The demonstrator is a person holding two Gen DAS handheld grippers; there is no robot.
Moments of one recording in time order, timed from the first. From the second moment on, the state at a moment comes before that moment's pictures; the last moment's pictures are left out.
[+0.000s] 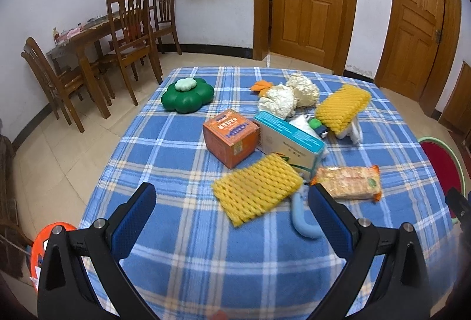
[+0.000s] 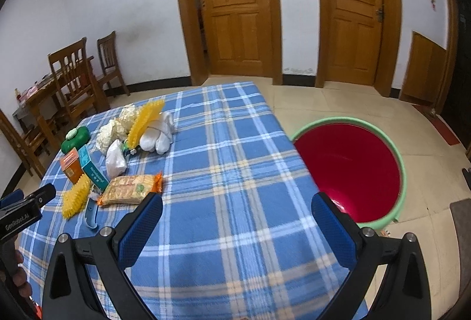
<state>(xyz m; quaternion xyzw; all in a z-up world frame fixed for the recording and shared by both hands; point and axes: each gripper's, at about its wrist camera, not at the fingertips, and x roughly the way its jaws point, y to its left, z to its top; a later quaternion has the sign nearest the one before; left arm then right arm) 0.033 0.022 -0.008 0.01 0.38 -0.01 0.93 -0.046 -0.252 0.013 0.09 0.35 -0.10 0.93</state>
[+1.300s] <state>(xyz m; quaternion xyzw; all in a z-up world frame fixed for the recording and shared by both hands) 0.145 0.053 -0.045 -0.02 0.43 -0.13 0.89 0.146 -0.182 0.001 0.06 0.44 -0.01 0.90</state>
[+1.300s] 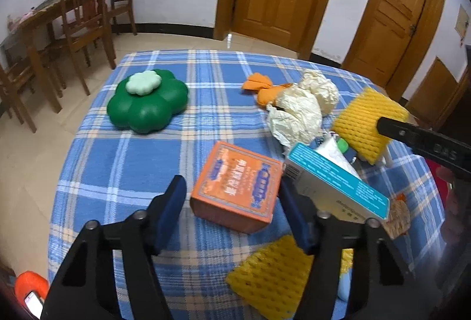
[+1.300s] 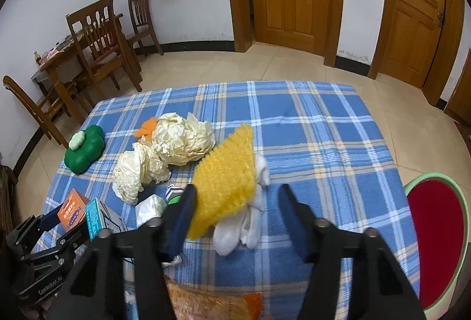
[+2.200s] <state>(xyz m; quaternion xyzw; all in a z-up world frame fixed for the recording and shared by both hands) 0.122 0.060 -0.015 -0.04 0.39 -0.13 0.91 0.083 -0.188 0.045 0.11 0.37 0.01 0.92</state>
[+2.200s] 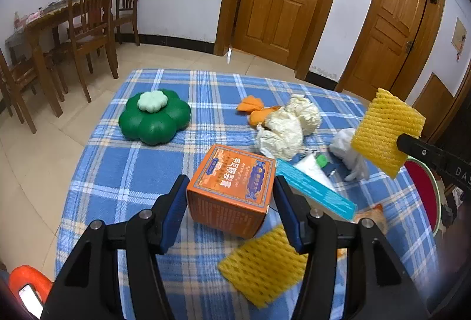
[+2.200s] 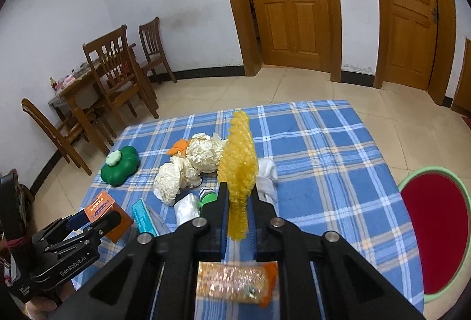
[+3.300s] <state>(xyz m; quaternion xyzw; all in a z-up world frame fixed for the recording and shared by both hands) 0.070 -0.049 0.075 0.01 0.35 -0.21 0.92 -0.034 -0.306 0.096 0.18 0.28 -0.08 0.94</state>
